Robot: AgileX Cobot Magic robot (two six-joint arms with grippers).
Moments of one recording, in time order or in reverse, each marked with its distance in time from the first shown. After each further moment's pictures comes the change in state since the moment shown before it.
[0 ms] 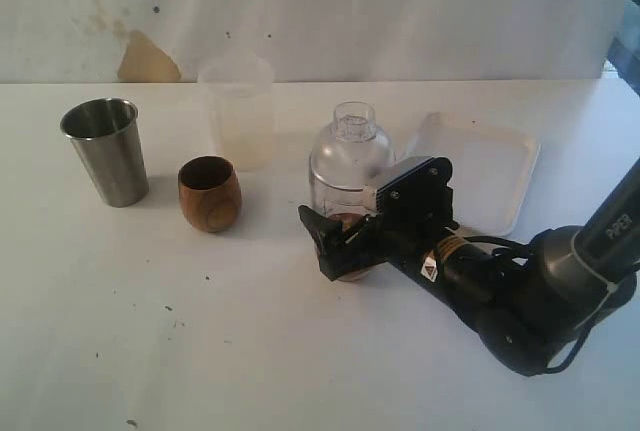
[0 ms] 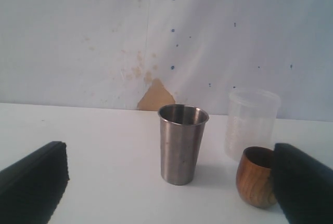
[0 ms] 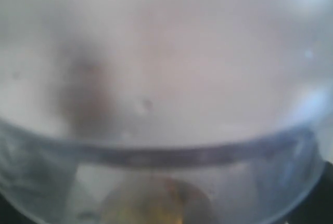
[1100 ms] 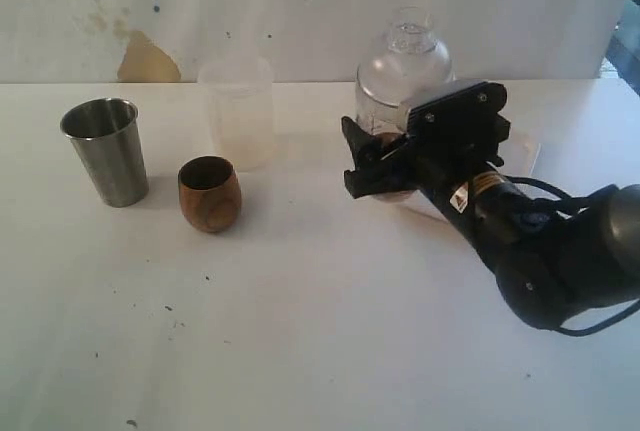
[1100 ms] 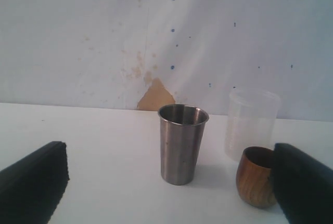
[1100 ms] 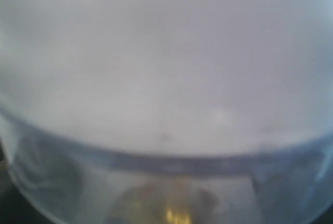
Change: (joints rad) left arm 0.000 0.000 0.000 0.000 0.000 0.000; right arm -0.007 -0.229 -0.008 0.223 0.105 -0.147
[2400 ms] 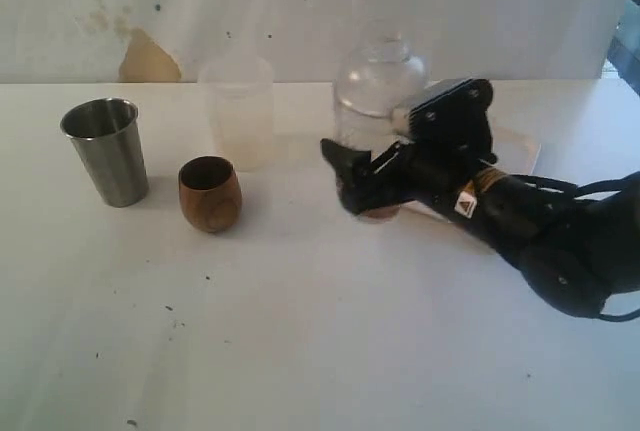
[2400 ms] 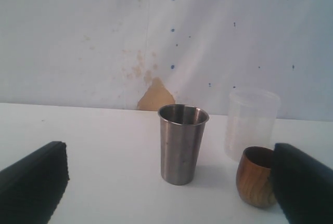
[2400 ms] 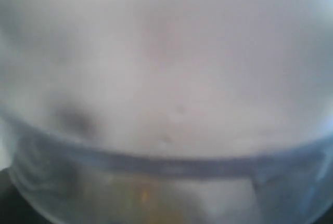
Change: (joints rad) left arm 0.000 0.000 0.000 0.000 0.000 0.000; right arm -0.072 -0.050 -0.004 -0.306 0.134 0.213
